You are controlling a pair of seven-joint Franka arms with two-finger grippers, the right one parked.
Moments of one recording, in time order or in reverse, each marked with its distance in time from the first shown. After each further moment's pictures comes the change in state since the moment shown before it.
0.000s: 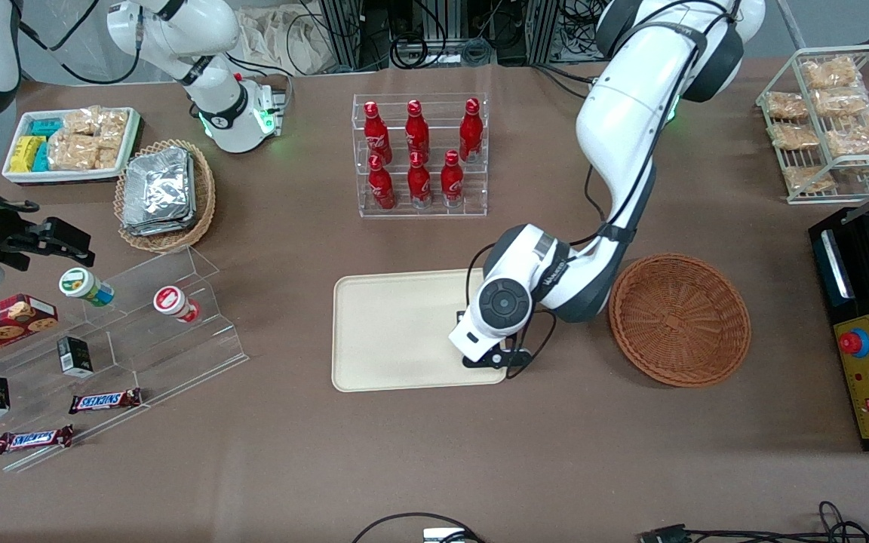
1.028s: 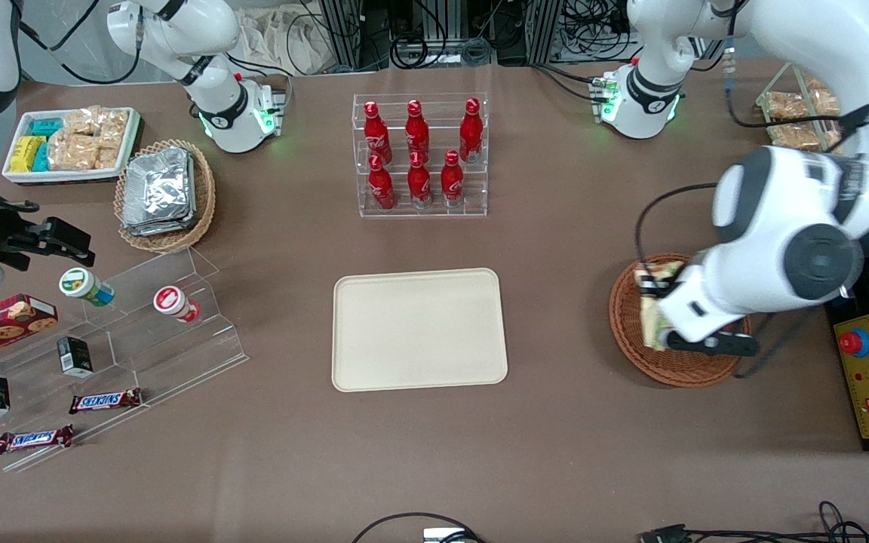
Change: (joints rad) arm 0.278 -0.480 0.067 -0.202 0.002 -0.349 0.406
